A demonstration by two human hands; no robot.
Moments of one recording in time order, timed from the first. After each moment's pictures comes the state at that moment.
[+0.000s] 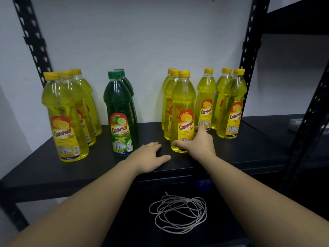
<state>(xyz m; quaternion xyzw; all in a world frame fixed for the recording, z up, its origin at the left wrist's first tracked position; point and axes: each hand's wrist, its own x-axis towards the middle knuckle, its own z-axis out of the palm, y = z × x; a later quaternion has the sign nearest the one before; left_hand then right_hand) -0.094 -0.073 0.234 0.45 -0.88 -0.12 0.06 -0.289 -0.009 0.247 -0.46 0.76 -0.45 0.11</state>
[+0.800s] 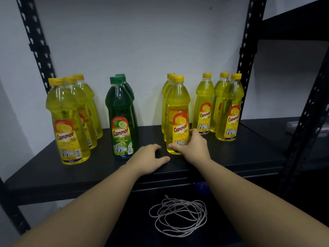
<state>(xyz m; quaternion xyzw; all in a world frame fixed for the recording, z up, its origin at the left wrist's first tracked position) -0.093 -0.068 0.233 0.47 -0.85 -0.16 0.15 -0.277 -0.007 0.246 -0.49 0.74 -0.45 0.12</state>
